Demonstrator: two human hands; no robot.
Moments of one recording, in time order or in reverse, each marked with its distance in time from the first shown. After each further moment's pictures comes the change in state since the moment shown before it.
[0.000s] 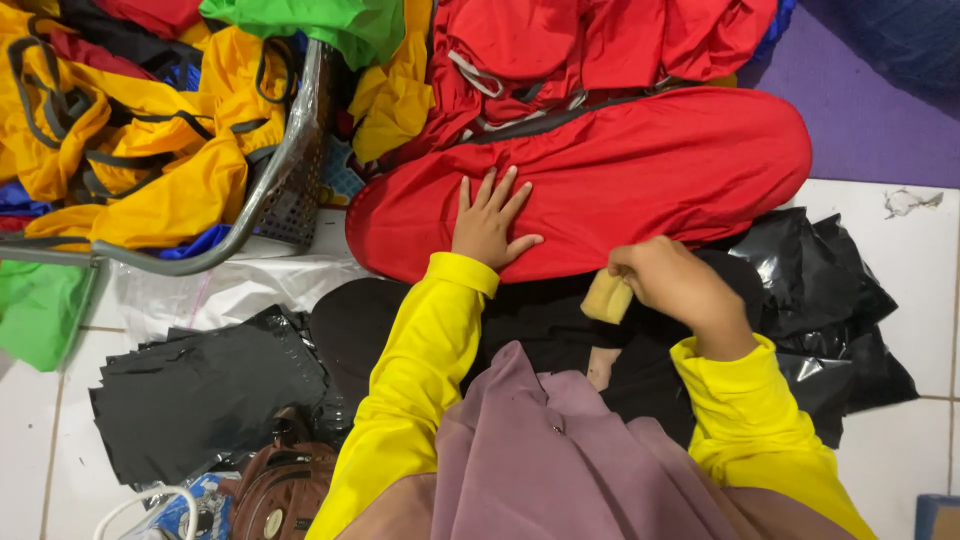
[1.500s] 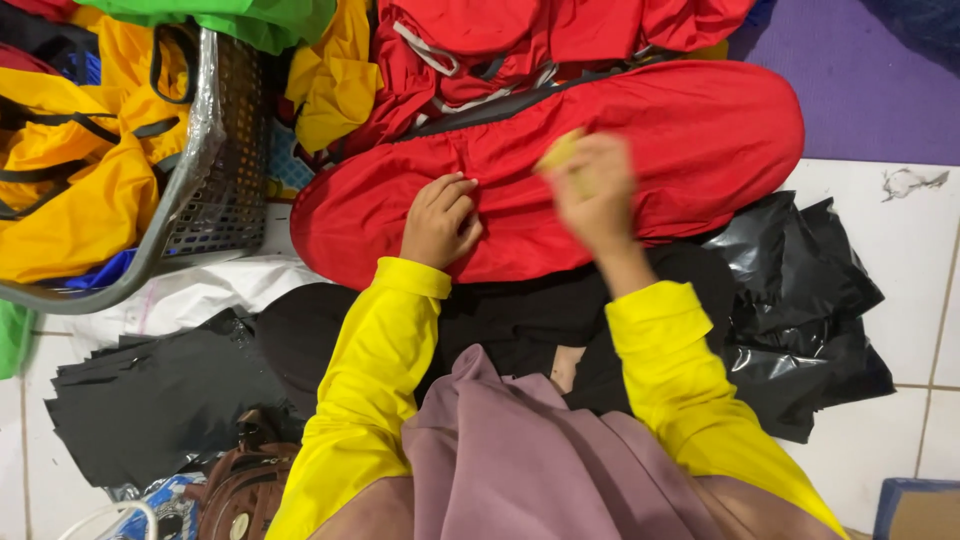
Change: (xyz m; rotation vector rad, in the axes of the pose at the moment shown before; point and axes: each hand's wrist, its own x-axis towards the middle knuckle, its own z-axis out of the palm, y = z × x) left_hand 0.008 -0.002 -0.008 -0.197 0.635 0.226; right_hand 0.141 0.039 0.057 0.548 1.166 -0.295
